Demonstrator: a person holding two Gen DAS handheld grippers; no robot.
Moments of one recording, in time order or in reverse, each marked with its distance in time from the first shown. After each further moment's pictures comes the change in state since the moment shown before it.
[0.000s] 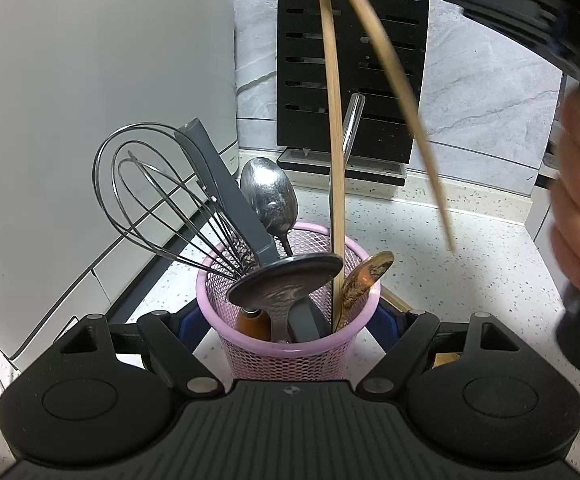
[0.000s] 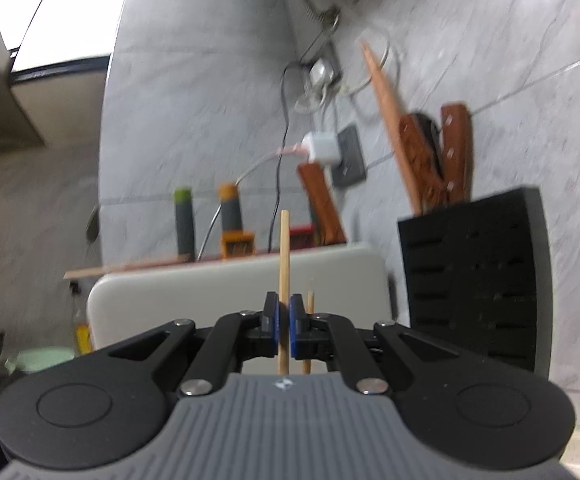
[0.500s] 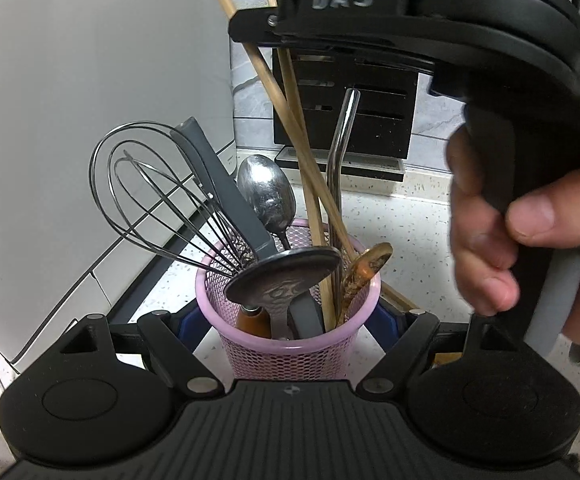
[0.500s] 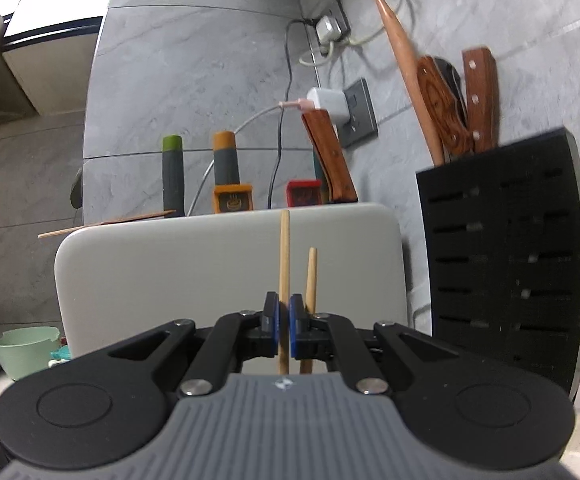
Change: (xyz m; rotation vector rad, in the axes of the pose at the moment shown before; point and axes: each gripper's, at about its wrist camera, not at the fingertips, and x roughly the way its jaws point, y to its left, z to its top) left arm -0.002 0.002 -0.003 0.024 0.002 -0.003; right arm 0.038 -0.002 -0.031 -0.017 0.102 0.023
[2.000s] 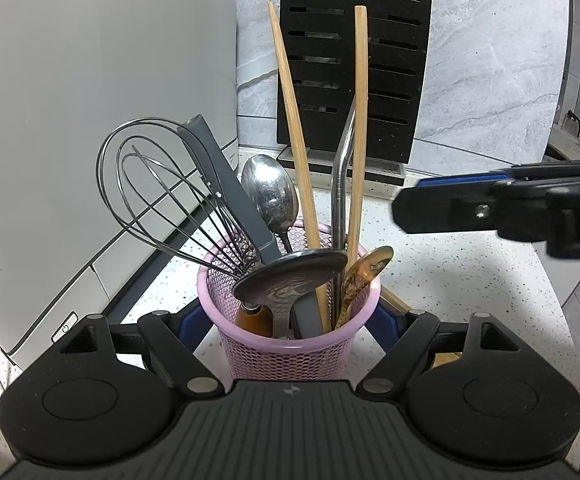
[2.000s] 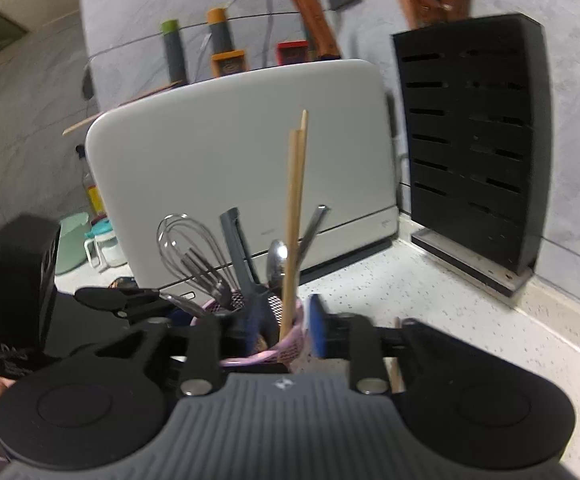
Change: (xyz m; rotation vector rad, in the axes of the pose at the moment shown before) left arm 0.002 0.005 0.002 -0.033 0.002 -0.009; right arm -0.057 -0.027 0.000 0.091 0.472 0.030
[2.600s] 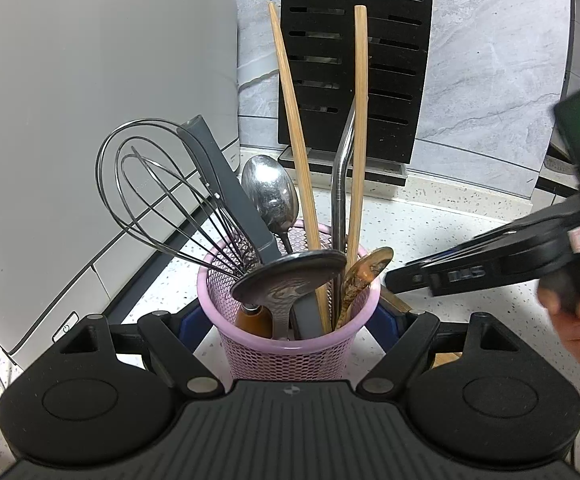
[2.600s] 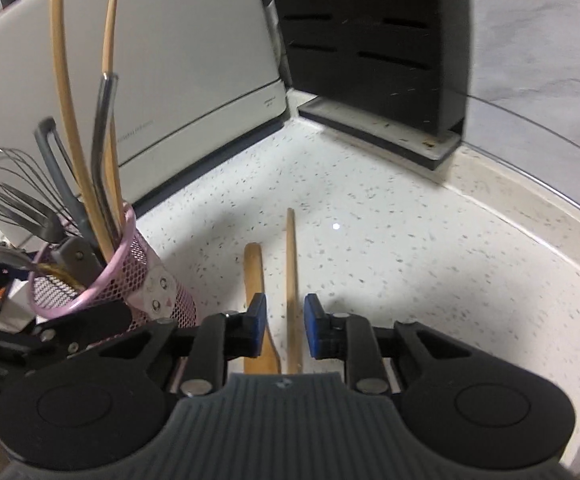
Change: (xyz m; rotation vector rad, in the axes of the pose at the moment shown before) left arm 0.001 0.000 0.001 -0.001 0.001 0.002; right arm 0.077 -0.051 -0.018 0.136 0.340 -0.269
